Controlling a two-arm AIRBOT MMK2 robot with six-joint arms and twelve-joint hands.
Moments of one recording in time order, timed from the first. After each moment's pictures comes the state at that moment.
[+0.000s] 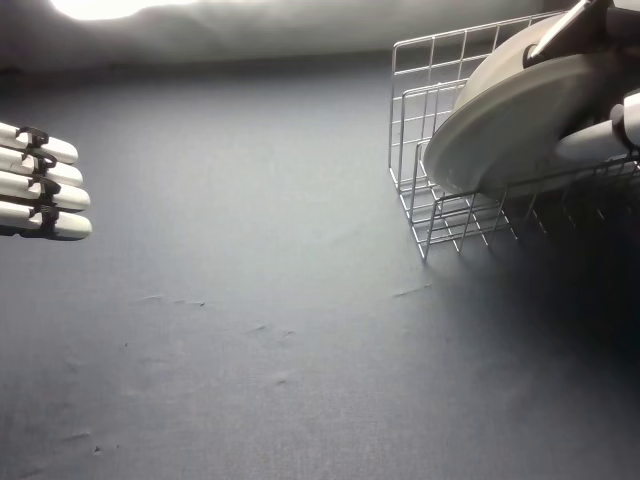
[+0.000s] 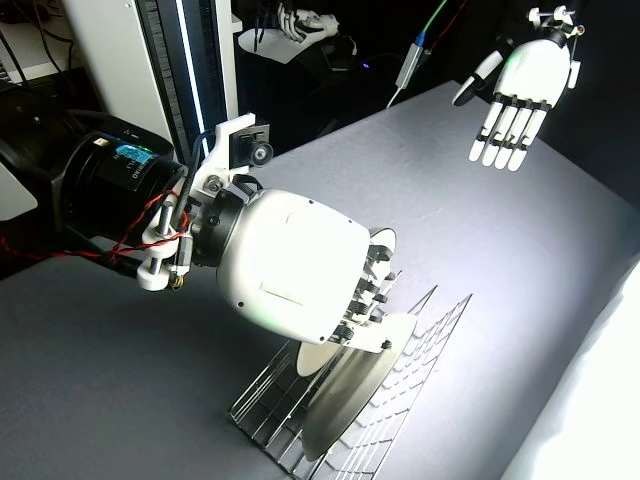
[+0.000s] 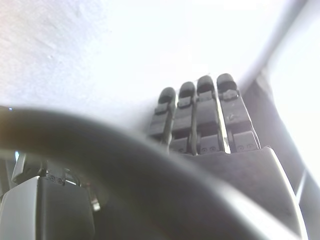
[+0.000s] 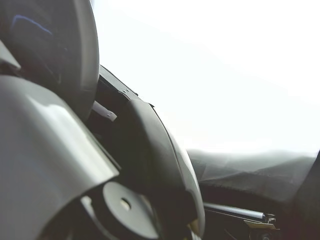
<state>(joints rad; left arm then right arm) 0.33 -0.72 1.44 1.79 -1.02 -0.11 -0.32 -0.82 1.06 -0.23 0.30 -0.27</state>
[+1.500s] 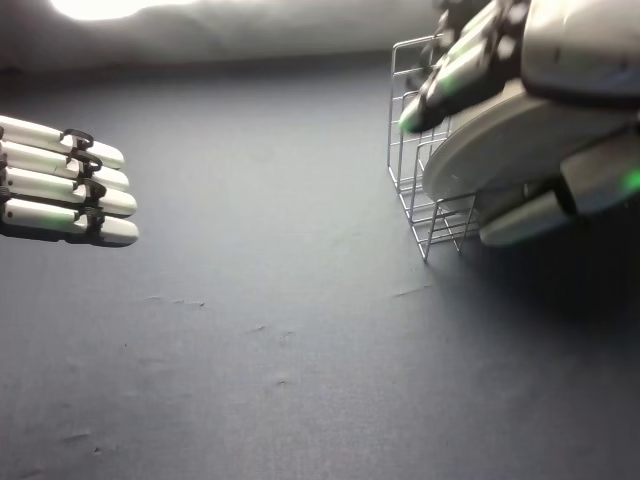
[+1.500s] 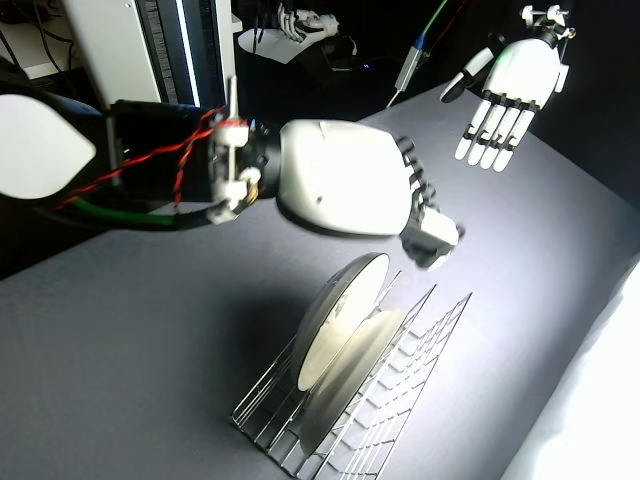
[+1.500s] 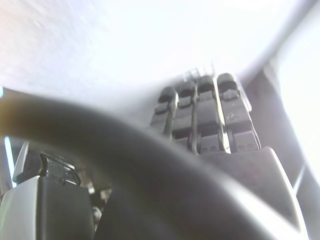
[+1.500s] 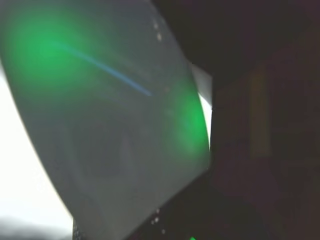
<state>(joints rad) 0.30 -0.72 1.38 1.79 -1.02 -0.20 -0.24 -0.88 1.08 -0.84 0.61 -0.33</state>
